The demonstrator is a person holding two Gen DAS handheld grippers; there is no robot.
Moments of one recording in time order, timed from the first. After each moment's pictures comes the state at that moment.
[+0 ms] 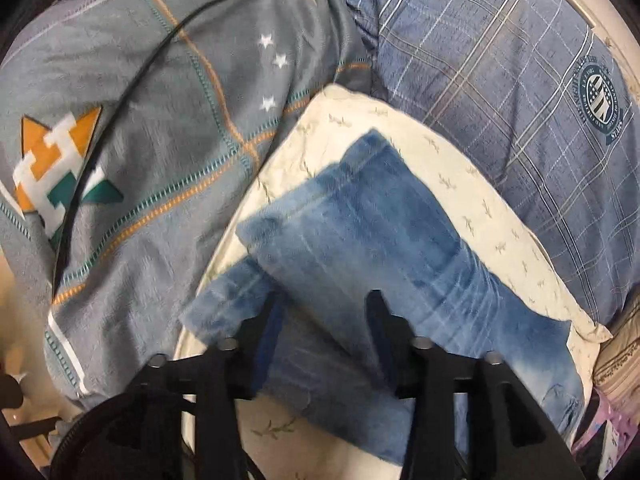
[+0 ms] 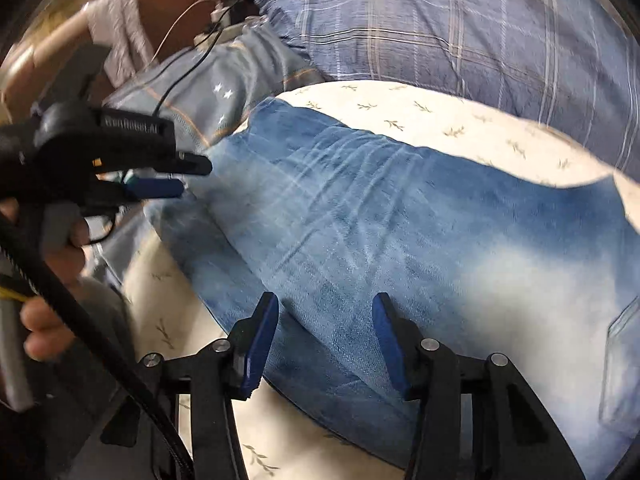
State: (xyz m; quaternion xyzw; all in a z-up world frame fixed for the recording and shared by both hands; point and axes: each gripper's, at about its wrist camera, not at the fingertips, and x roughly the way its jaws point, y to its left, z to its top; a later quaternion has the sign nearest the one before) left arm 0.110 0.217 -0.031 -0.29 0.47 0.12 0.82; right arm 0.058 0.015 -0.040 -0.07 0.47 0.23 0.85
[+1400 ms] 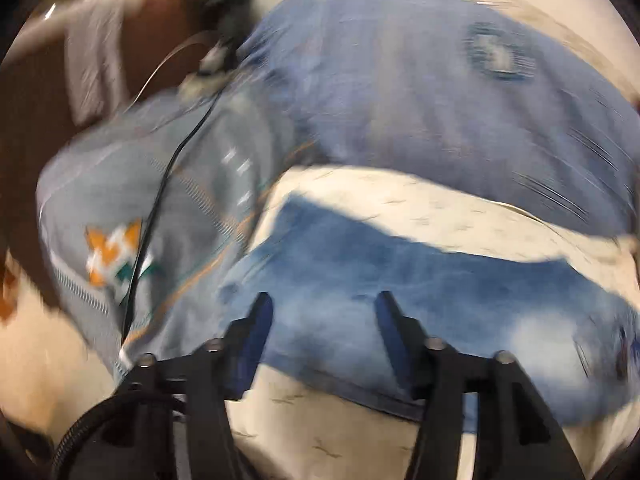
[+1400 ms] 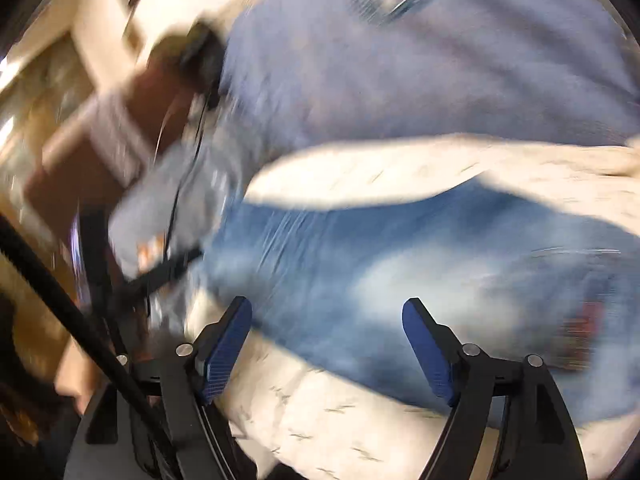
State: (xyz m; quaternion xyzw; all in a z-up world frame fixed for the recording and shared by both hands) left arm 0.036 0.106 0.039 -0.07 0.35 0.11 0.93; right arm 0.002 -0.128 0.073 0.10 0.41 0.19 0.89
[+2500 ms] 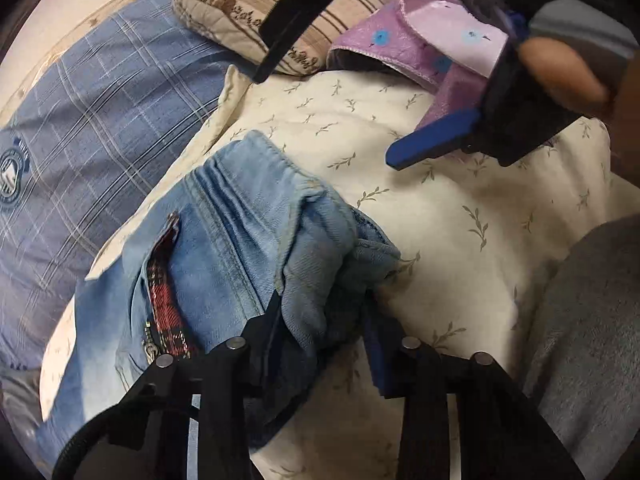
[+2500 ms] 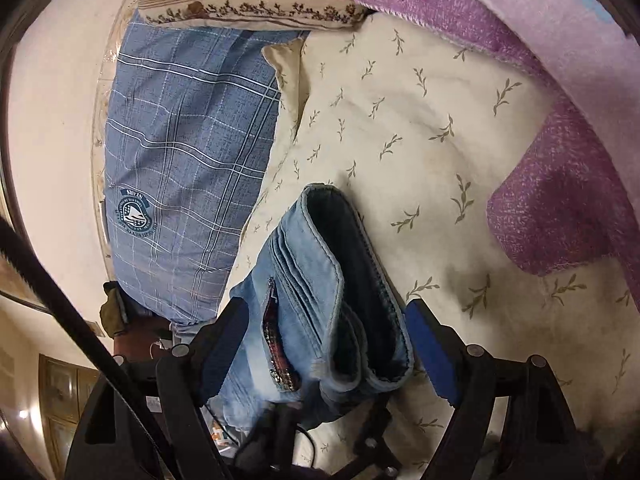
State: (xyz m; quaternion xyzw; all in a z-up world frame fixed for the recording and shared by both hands) left arm 0.039 -0.297 -0.040 0.29 0.32 -0.32 0.84; right arm -0.032 -0.446 -0.004 0.52 0.40 -0.01 0.75
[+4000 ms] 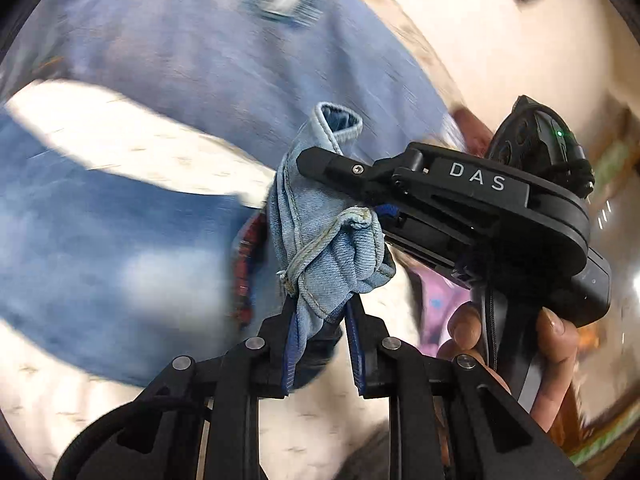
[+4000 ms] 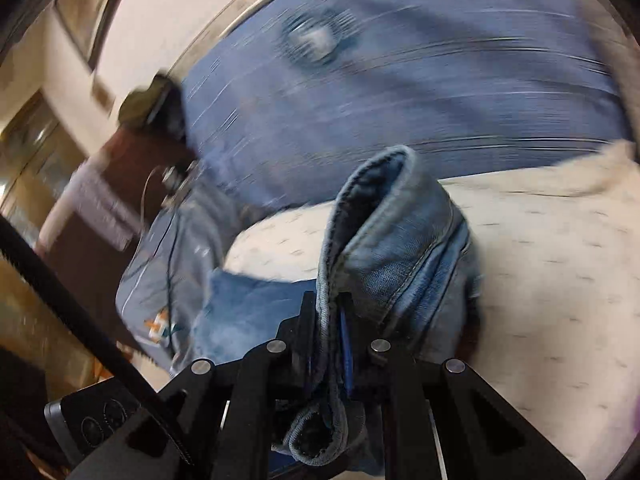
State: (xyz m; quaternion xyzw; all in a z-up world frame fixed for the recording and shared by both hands) left arm 0.077 0.011 0.055 -0.31 0.37 -0.25 0.84; right arm 0.103 -0.167 0.112 0.15 0.44 0.18 0.86
